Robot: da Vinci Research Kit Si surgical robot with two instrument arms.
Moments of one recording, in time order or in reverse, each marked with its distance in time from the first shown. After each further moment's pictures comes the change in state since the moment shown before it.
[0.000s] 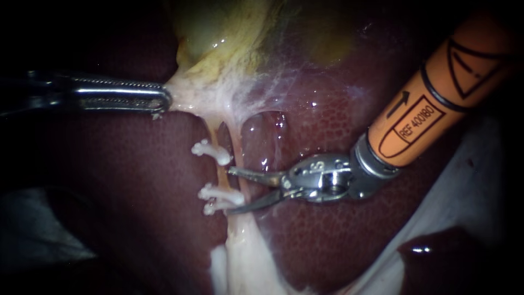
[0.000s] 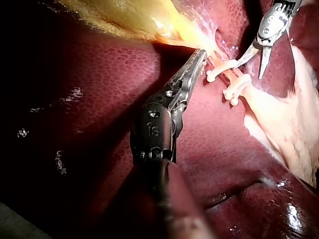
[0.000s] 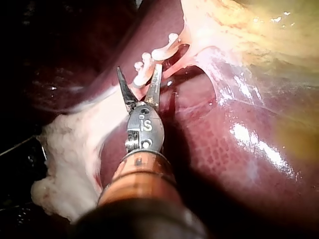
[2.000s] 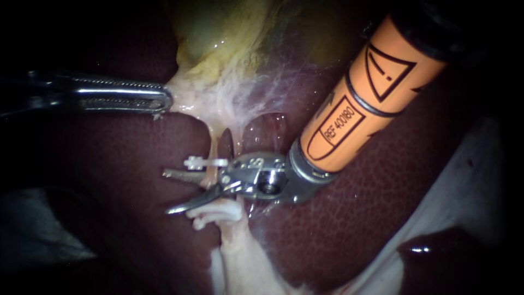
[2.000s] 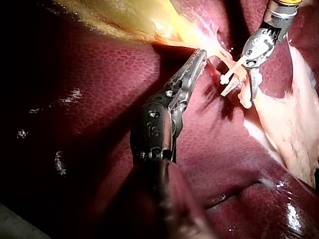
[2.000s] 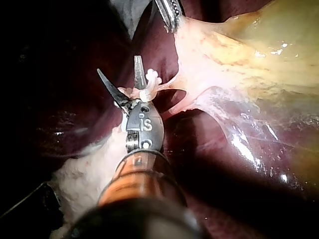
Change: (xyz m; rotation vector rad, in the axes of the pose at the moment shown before) right arm 0.006 0.000 0.007 0.203 0.195 0.061; left arm 0.000 0.000 0.000 0.002 0.000 -0.001
